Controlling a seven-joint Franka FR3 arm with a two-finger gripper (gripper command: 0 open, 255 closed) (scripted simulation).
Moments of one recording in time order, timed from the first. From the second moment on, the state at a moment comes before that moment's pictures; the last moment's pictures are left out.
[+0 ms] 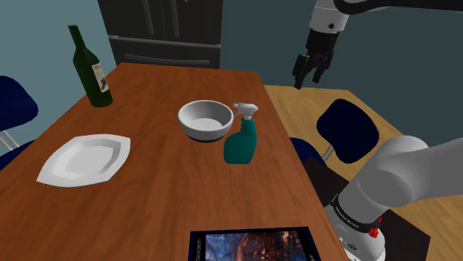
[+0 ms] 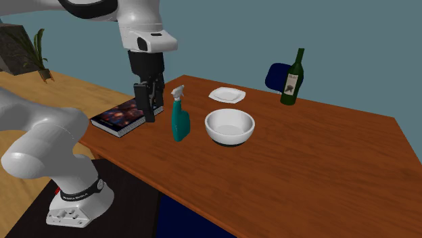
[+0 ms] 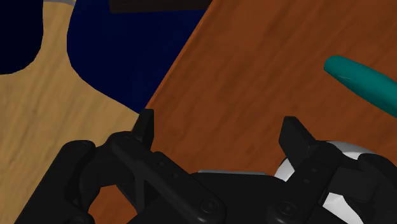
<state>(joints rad) -0.02 -0.74 -0.02 -2.36 -0.07 1.60 0.07</state>
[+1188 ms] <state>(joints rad) 0.03 -0.16 0.07 -2.12 0.02 1.88 0.22</state>
